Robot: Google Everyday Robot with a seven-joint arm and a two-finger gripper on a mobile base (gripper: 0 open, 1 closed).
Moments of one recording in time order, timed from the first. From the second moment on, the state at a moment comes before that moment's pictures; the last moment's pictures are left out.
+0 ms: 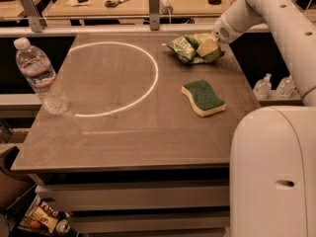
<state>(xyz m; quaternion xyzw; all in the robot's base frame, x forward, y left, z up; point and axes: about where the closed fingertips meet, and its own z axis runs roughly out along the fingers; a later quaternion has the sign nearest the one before) 0.792 -0.188 0.843 -0.43 0.85 0.07 0.30</state>
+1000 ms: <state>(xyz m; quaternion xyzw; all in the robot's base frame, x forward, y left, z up) 0.792 -0.188 0.845 -0.43 0.85 0.07 0.30</state>
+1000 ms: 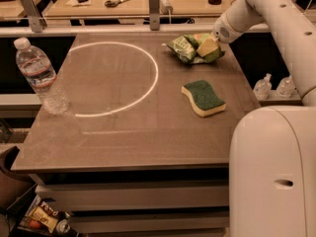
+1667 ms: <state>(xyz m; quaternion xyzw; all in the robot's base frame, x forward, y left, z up) 0.792 -0.188 0.846 -0.43 0.85 0.07 0.30</state>
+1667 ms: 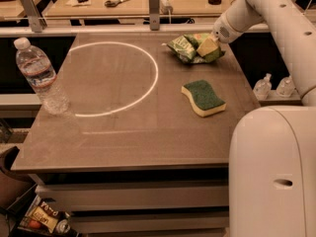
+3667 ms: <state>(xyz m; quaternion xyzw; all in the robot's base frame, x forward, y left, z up) 0.731 -0.186 0.946 -0.47 0.81 0.04 0.35</state>
